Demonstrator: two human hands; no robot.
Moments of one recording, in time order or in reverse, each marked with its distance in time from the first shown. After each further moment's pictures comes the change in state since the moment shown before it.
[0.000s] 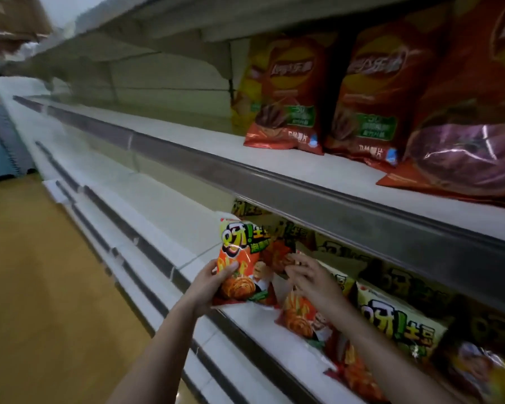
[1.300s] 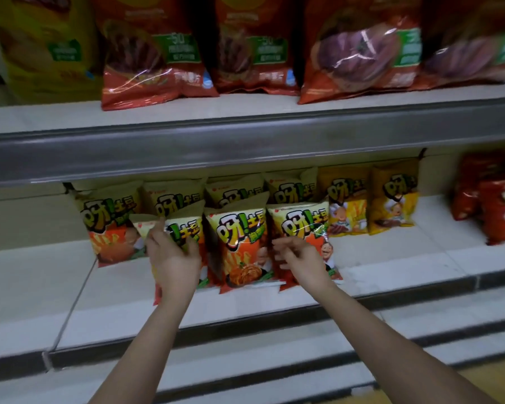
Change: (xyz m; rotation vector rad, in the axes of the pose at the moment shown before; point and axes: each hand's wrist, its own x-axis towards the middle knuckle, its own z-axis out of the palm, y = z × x) left_hand 0.046 0.008 0.050 0.594 -0.056 0.640; right_hand -0.073 0.038 0.050 -0.036 0.899 0.229
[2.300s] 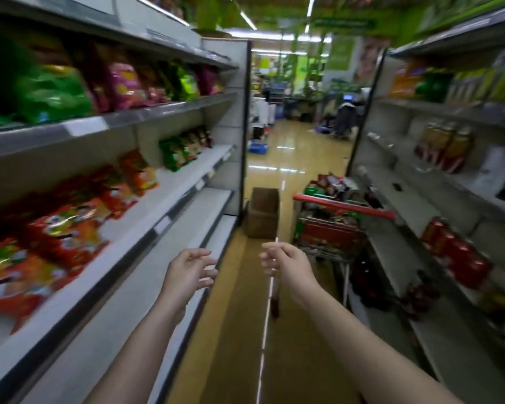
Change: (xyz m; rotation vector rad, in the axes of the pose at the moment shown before) left_hand -0.536 0.506 0.304 -0.626 -1.659 0.048; right_hand -0.398 0.092 -0.628 0.317 1.280 0.226
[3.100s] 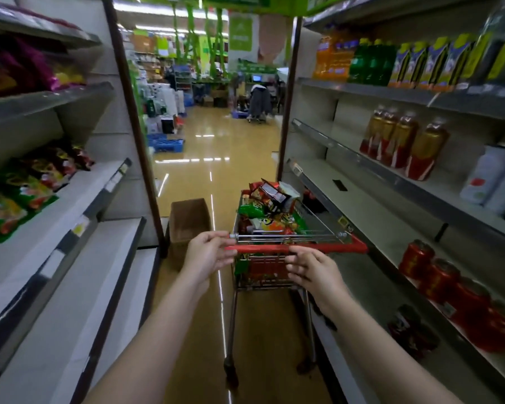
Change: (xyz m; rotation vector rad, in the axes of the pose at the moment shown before) left_hand 0.406 0.055 0.348 -0.033 -0.435 -0.085; right_hand 0.370 -0.025 -0.224 0.158 0.516 0.048
